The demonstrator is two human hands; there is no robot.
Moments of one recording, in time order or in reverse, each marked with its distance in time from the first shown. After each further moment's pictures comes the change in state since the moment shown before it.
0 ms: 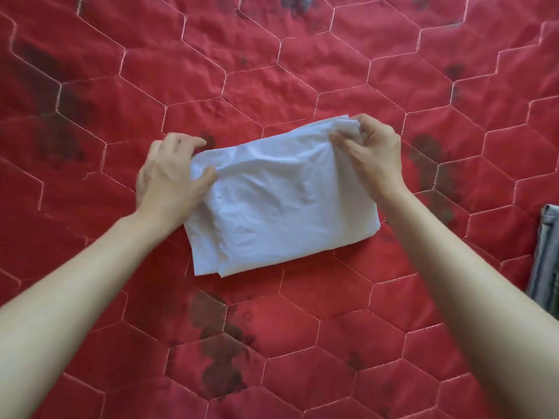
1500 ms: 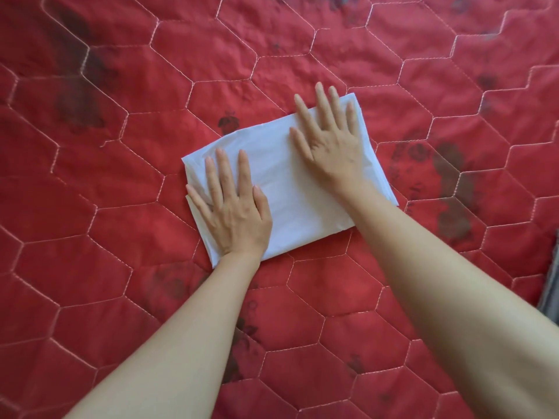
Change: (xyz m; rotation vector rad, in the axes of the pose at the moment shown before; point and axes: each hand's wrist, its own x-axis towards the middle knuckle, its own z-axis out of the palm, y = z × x) left_hand -0.062 0.028 0.111 0.192 0.320 -0.214; right_hand 0.011 0.000 0.084 -0.840 -0.181 -0.496
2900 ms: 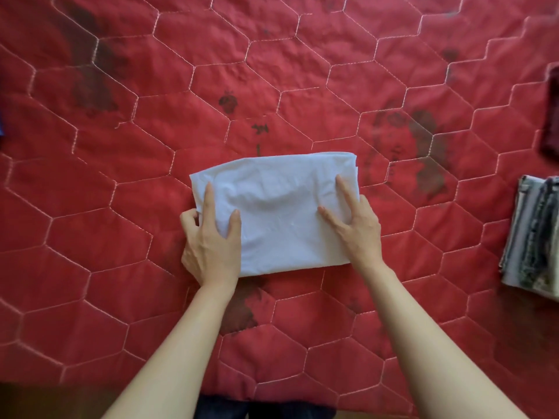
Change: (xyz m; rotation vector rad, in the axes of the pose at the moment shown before) left_hand -0.079 -0.053 -0.074 -0.355 -0.183 -0.327; right_hand -0.199 -0.016 -0.006 0.646 -0.020 0.531
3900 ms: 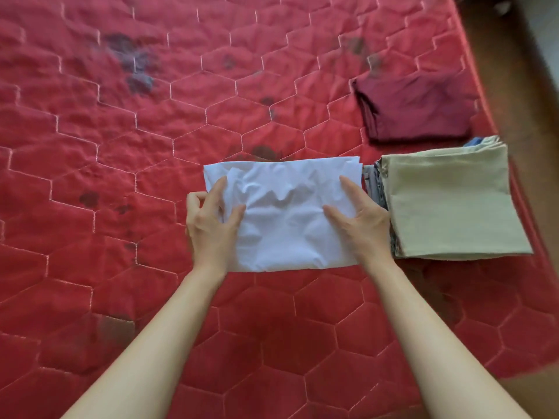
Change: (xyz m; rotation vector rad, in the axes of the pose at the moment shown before) left_hand -0.073 0.215 0.061 -0.301 -0.214 0.546; right_hand -0.019 0.100 -0.211 0.252 0.394 0.132
